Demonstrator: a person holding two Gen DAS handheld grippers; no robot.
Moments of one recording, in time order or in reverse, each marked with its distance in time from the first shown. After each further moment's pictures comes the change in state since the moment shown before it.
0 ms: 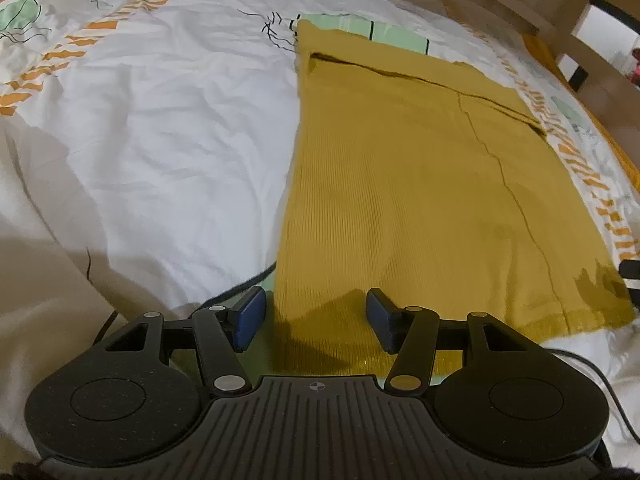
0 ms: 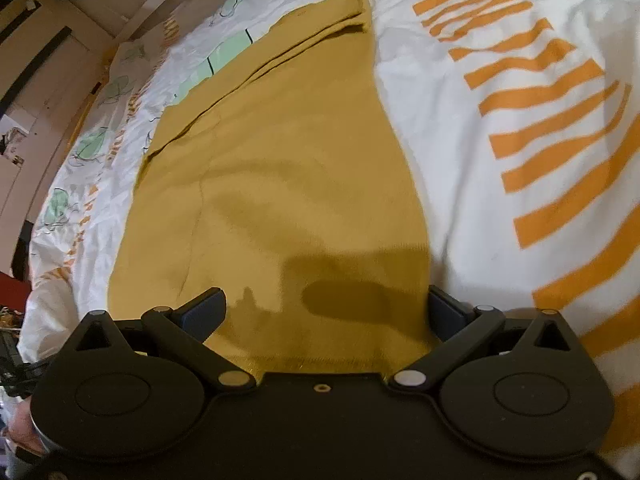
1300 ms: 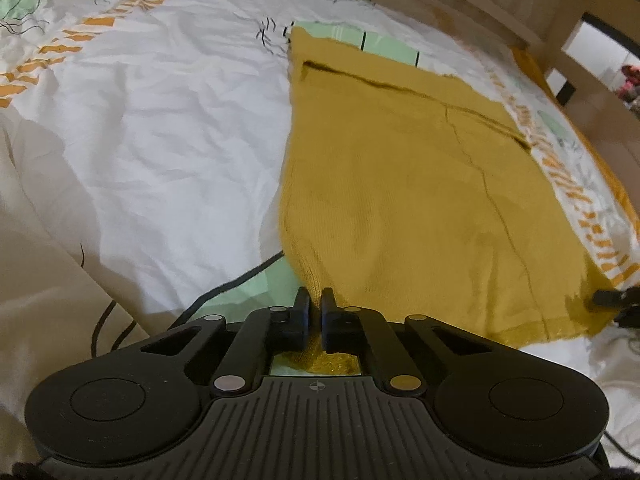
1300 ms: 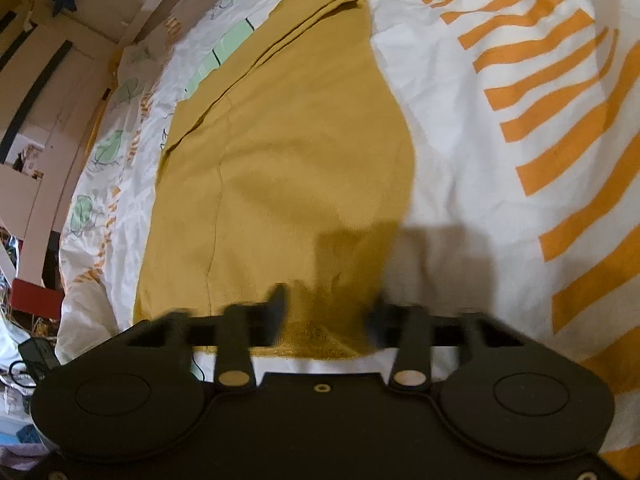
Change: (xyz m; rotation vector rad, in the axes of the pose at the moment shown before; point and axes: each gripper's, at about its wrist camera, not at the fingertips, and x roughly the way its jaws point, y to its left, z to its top) left arm -0.007 0.004 -0.001 -0.044 -0.038 -0.065; right arm -0.005 -0.010 -0.005 0.095 0.055 0.081
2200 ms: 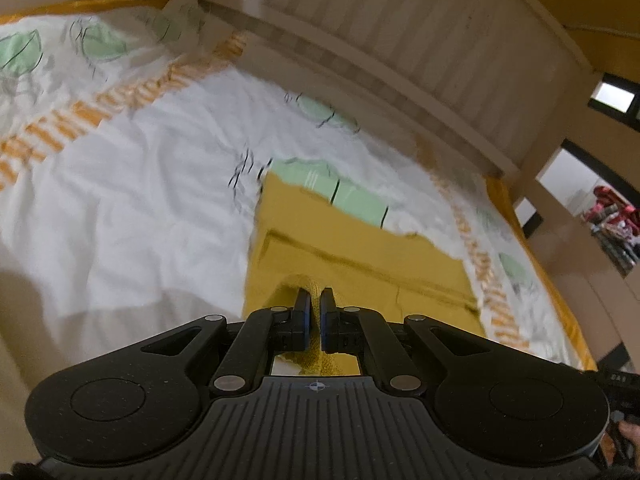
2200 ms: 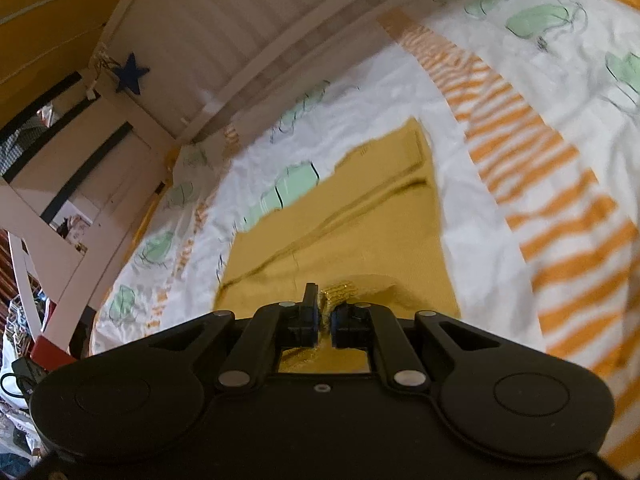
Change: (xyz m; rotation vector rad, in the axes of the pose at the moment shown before) left arm -0.028 -0.009 0.102 -0.147 -0.303 -0.125; right arm -0.037 0.037 0.066 -0.099 -0.371 0.123
